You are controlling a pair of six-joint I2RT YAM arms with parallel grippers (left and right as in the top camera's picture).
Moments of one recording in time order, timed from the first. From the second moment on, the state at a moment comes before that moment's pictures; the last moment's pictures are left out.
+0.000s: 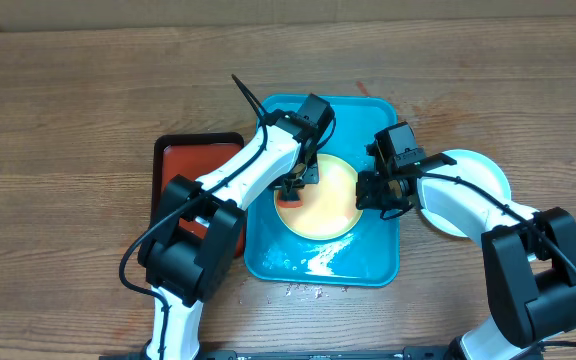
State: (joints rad) left arm -0.55 2.10 1.55 -0.91 -0.07 -0.63; right arm 0.33 1.77 0.97 -0.49 -0.24 0.39
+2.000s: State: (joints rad) left arm -0.37 1.63 1.55 -1.21 0.02 -0.60; right arm 0.32 1.77 0.97 -0.49 -0.23 0.39
